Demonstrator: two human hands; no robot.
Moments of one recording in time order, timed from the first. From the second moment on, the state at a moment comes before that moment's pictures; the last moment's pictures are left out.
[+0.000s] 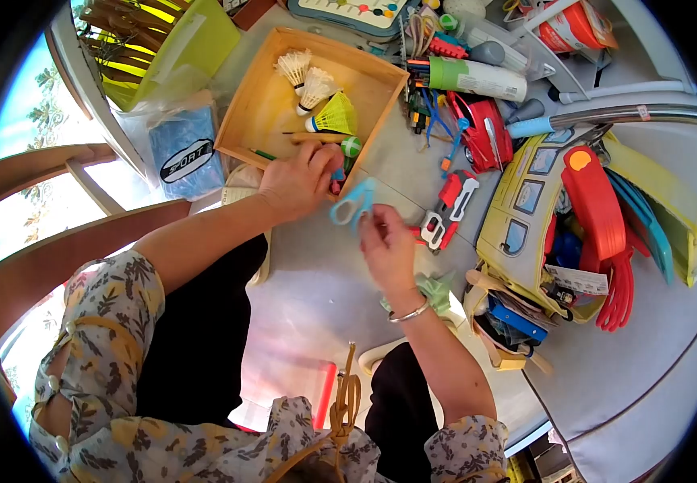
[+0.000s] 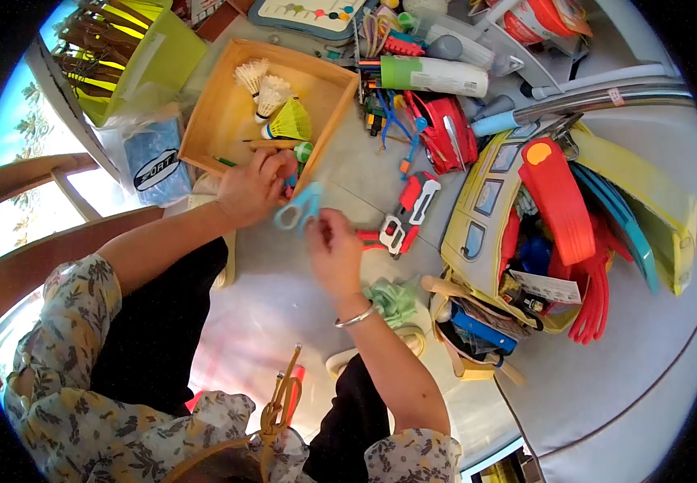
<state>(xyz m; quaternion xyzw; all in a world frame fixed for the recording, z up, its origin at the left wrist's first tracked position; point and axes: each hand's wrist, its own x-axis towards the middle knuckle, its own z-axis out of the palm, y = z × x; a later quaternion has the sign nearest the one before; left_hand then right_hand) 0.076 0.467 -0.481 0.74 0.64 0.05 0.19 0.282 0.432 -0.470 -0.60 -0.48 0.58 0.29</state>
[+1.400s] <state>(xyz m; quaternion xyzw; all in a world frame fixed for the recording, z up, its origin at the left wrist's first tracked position) 0.067 0.469 -0.467 0.68 0.58 0.30 0.33 0.349 0.437 -0.488 -0.75 -0.35 0.45 0.33</state>
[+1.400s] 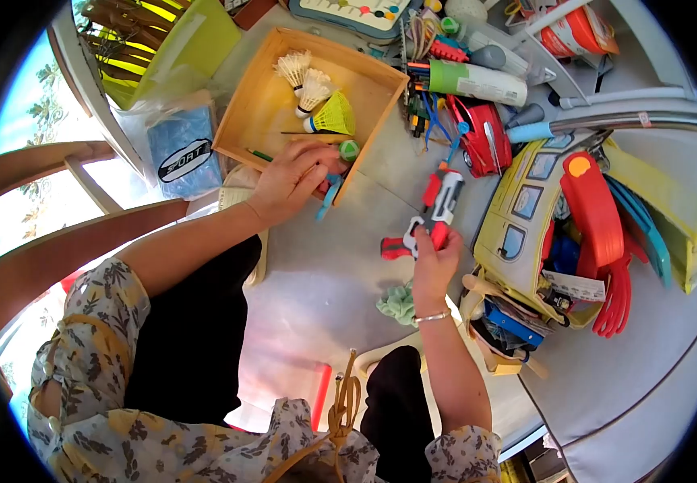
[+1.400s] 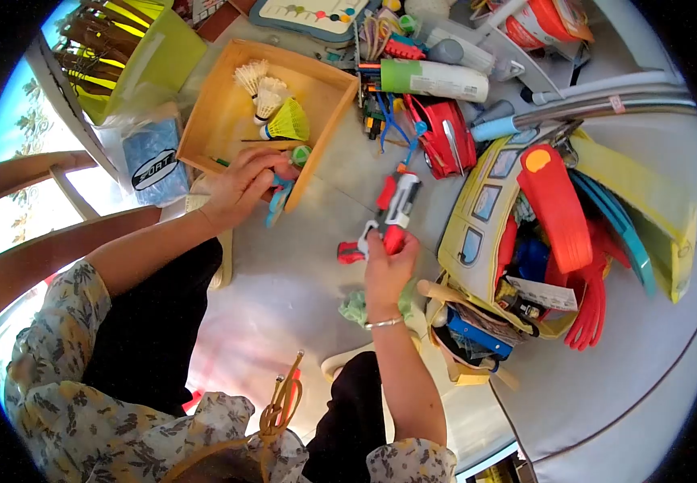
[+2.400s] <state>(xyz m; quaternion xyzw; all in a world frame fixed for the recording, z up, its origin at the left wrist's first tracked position) 0.082 0.507 -0.427 0.47 0.57 0.23 0.63 0.301 0.609 -0.448 -0.68 -0.65 0.23 0.26</state>
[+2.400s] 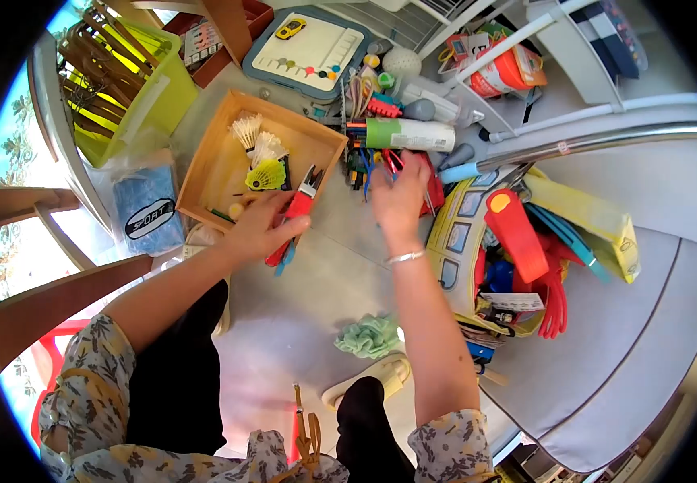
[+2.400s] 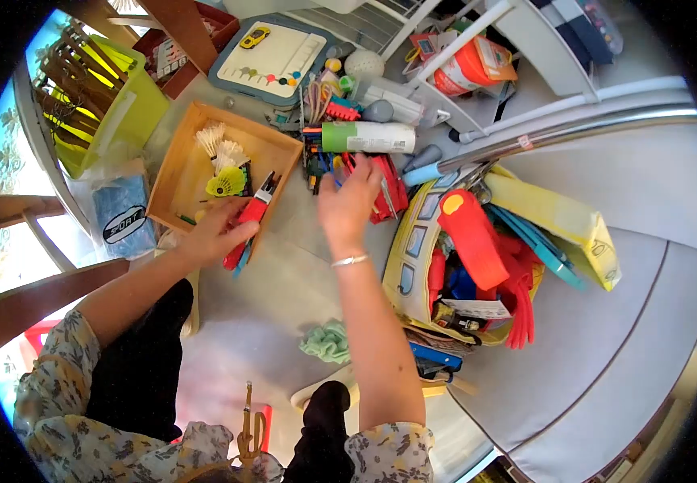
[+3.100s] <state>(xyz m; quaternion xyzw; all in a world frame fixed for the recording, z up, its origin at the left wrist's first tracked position) 0.072 0.494 -0.432 0.55 0.58 0.29 0.53 0.324 0.675 -0.442 -0.55 -0.83 -0.02 0.09</state>
